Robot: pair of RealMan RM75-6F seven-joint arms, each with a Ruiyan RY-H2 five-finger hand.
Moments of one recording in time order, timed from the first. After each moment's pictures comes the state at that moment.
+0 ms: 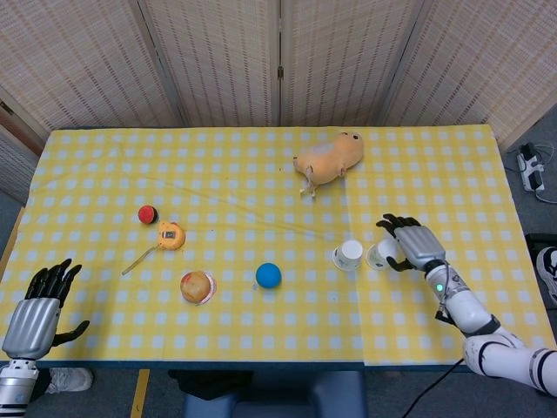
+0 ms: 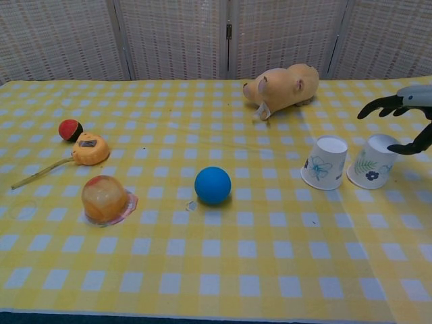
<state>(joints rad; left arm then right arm) -0.12 -1.16 -0.01 -1.63 1.49 1.43 0.11 0.68 -1.18 0.09 -1.55 -0.99 0.76 -0.11</state>
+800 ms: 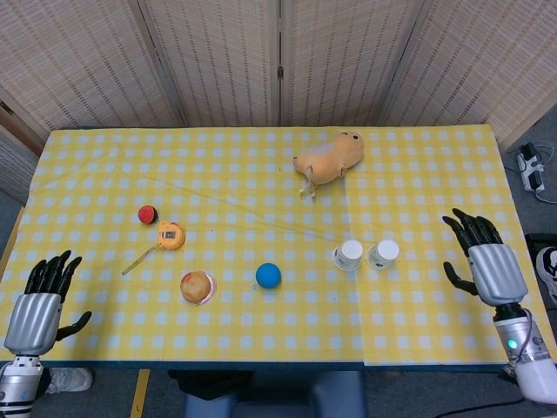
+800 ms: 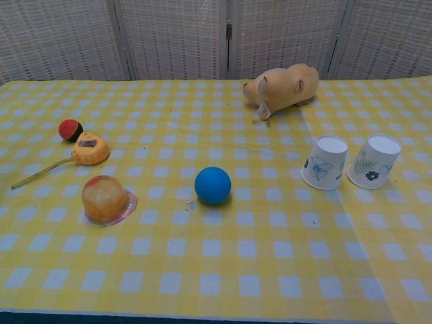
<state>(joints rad) -0.12 -1.20 -0.04 -1.64 1.52 1.50 0.17 0.28 -1.06 0.02 -1.70 -1.41 1.43 -0.01</state>
